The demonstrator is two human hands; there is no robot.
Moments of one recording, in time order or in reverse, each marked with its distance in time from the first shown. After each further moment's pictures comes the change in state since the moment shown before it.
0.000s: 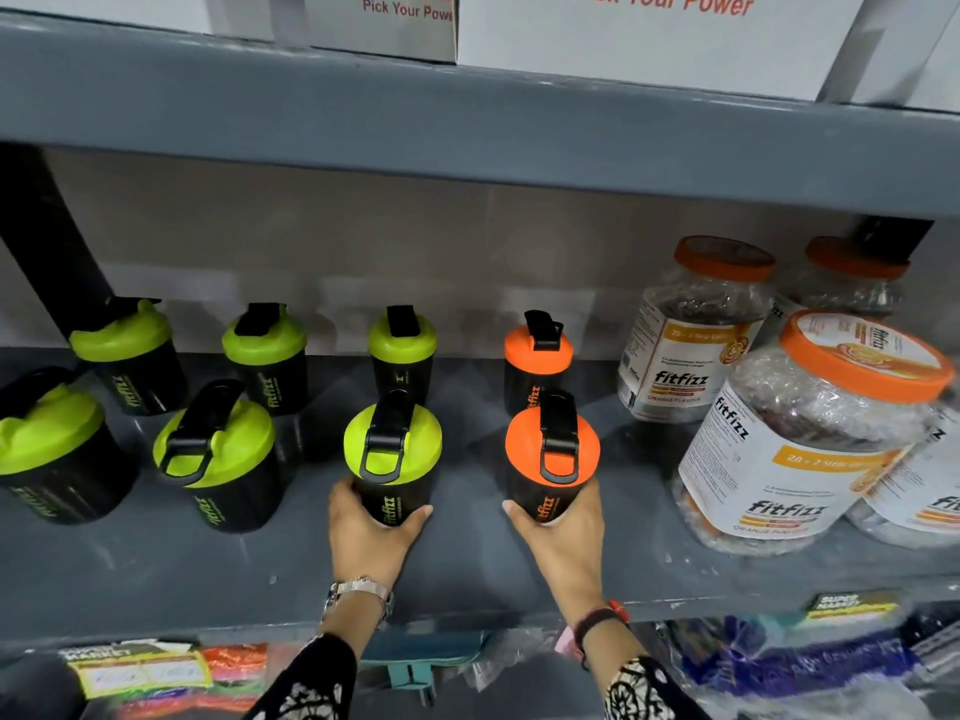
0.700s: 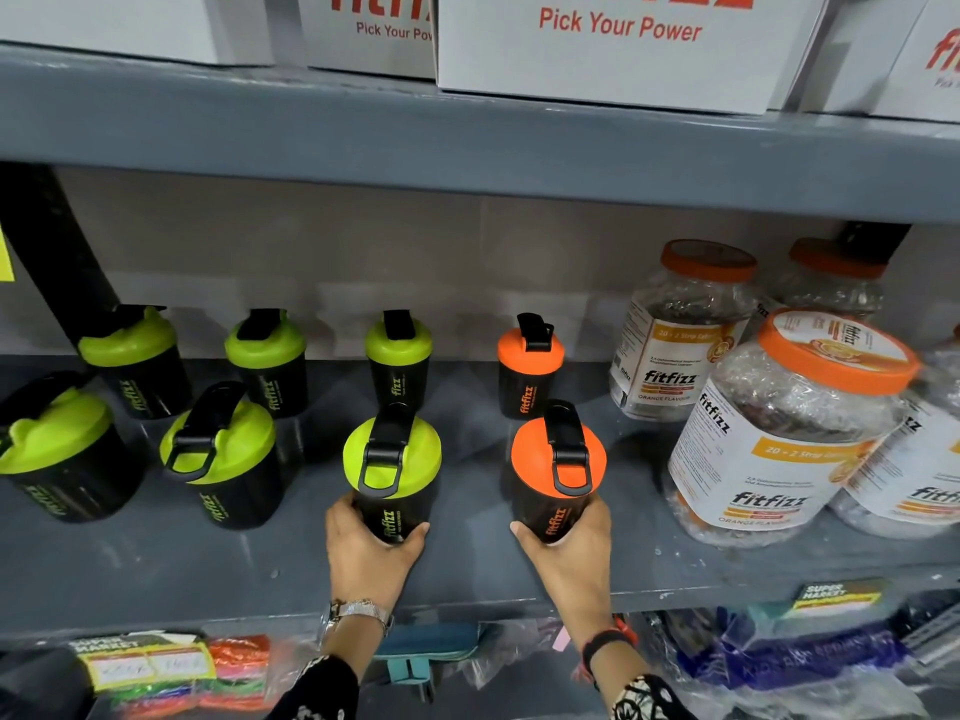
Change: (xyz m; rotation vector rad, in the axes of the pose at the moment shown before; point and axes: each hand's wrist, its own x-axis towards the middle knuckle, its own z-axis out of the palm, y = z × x) left_hand -0.019 -0.004 -0.007 0.079 0.011 0.066; right_hand -0.016 0.010 -0.017 -0.116 -0.003 -0.001
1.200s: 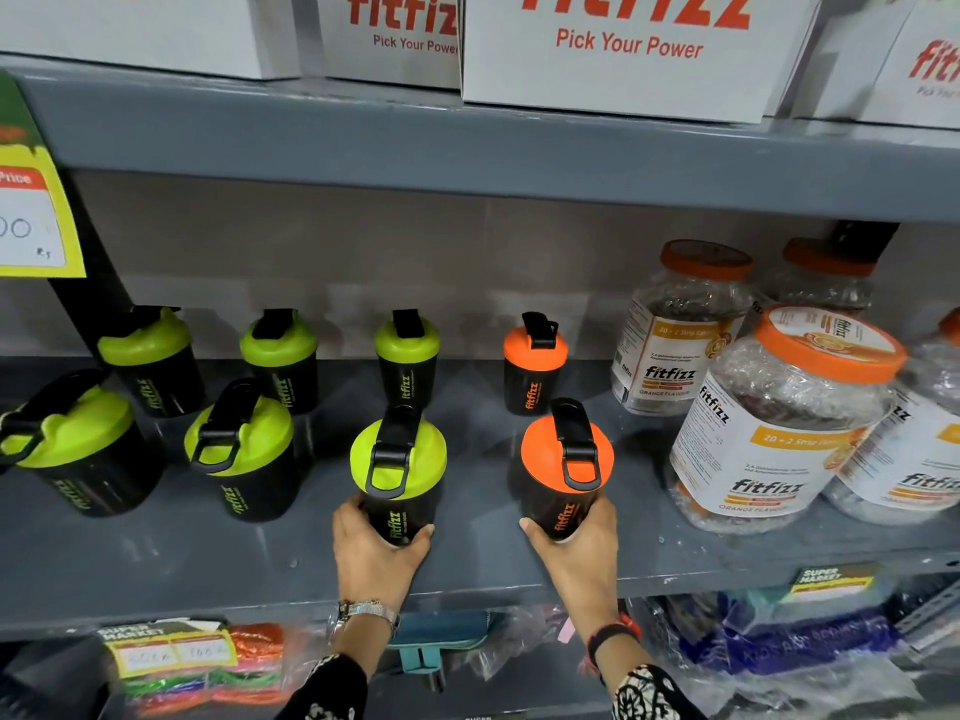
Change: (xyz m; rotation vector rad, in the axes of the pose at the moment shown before) left_hand -0.007 0.000 -0.013 -0.009 -0.017 0.006; right_hand -0.010 0.000 0.001 0.001 0.042 0.003
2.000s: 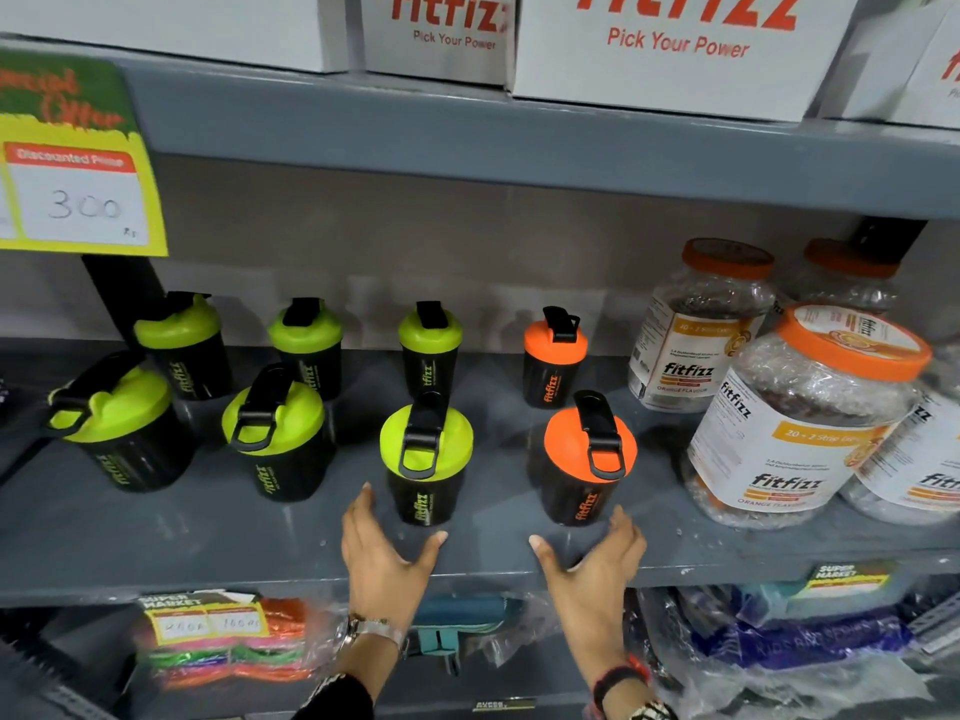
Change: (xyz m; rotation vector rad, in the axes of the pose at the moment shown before) left_hand -0.016 -0.019 -0.021 0.039 -0.042 0.149; right_hand -0.042 -0.001 0.006 -0.067 0.069 -0.003
